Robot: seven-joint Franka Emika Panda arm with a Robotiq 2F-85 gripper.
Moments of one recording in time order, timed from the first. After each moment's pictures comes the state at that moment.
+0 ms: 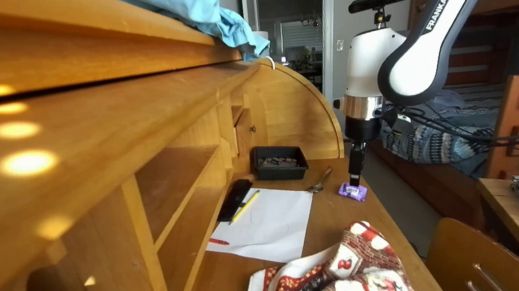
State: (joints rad) arm -0.09 0.19 -0.11 -2.55 -0.02 2.82 -0.09
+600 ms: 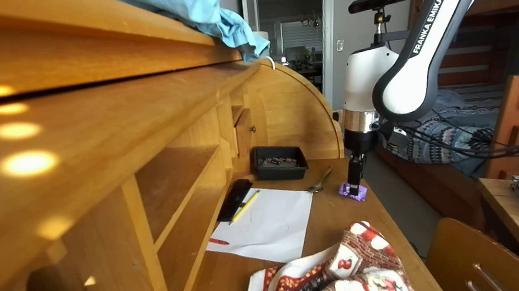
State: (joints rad) arm -0.10 0.30 -0.12 -2.52 -0.02 2.87 -0.09
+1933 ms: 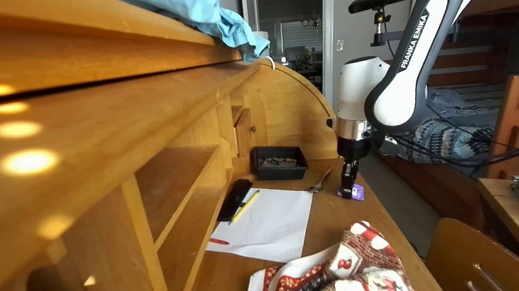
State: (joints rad) arm -0.10 0.39 -0.11 -2.46 -0.02 2.92 -0.09
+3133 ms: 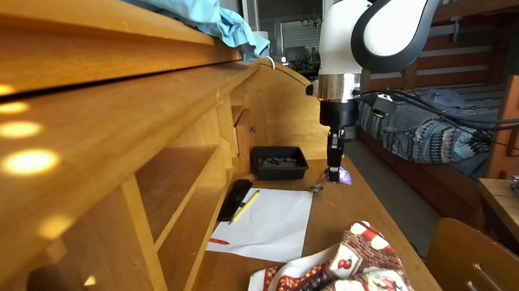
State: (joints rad) arm -0.08 0.13 0.07 -2.42 0.14 2.60 -0.17
